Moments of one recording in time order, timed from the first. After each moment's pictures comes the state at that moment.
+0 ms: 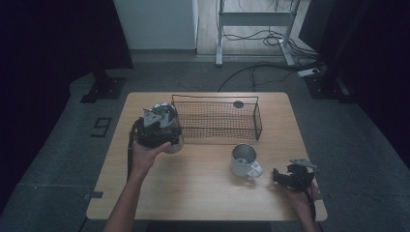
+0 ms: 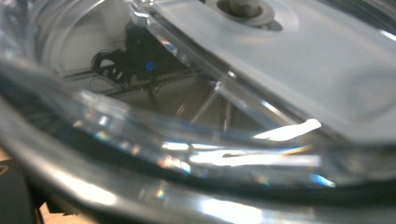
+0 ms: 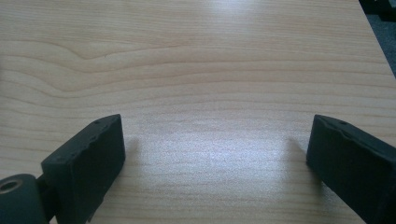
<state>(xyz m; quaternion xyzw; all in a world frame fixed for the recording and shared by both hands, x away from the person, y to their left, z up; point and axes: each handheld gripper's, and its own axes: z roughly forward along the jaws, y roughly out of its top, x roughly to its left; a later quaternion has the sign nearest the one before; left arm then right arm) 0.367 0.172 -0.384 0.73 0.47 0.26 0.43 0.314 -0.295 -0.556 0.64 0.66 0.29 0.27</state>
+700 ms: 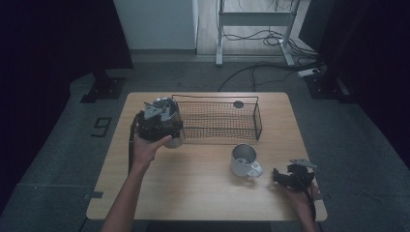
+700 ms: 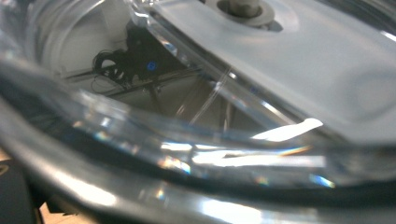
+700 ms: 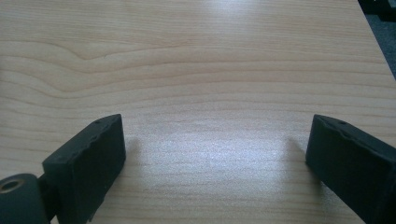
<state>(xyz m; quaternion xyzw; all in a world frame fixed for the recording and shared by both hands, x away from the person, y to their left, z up) 0.382 0.171 -0.375 0.73 0.47 0.25 0.44 0.313 -0.295 -0.556 0.64 0.66 0.29 0.27</state>
